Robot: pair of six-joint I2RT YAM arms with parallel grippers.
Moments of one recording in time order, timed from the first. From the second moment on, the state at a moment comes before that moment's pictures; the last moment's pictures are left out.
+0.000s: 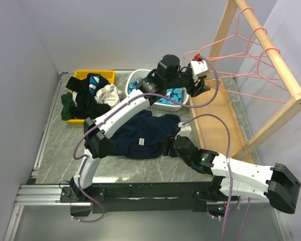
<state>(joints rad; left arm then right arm) -0.88 2.15 2.35 -0.25 0.49 0.25 0.99 0.99 0.47 -0.10 0.44 0.72</state>
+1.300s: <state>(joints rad) -0.92 2.16 2.38 -0.29 0.50 0.27 1.00 1.01 0.47 -0.11 0.45 0.72</state>
